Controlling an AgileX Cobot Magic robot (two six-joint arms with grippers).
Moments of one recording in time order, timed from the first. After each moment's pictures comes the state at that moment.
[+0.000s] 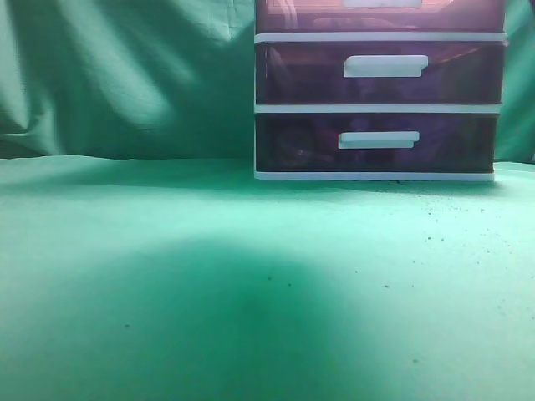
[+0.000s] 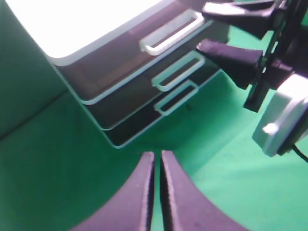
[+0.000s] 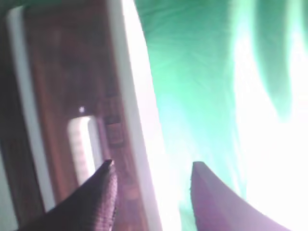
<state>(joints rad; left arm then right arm) -0.69 1.62 -1.94 0.14 0.97 0.04 0.34 1.59 -1.04 0.08 -0.47 -1.44</state>
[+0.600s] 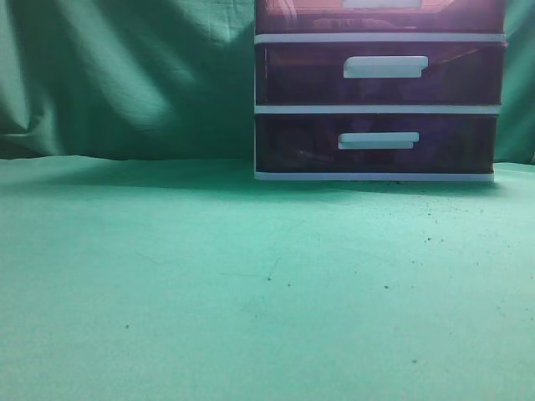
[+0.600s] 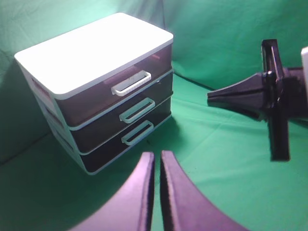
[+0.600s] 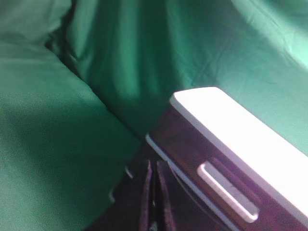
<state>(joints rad) -0.69 1.18 -1.75 -0.05 0.98 0.11 0.47 1.06 -0.96 0.77 0.20 -1.34</state>
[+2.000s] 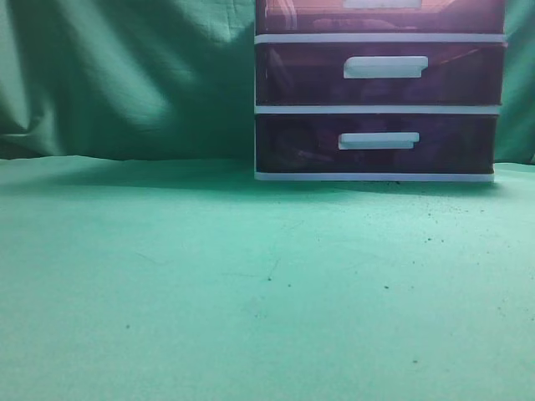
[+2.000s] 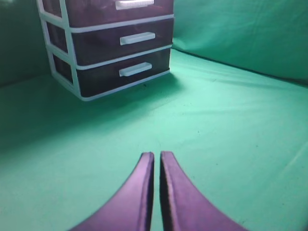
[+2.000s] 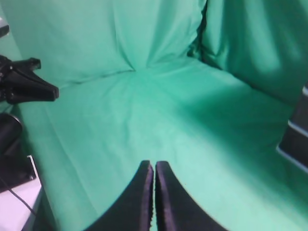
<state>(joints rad) -0.69 -0.02 -0.38 -0.04 0.62 0.03 0.47 0.49 -0.91 0.68 0.96 -0.65</state>
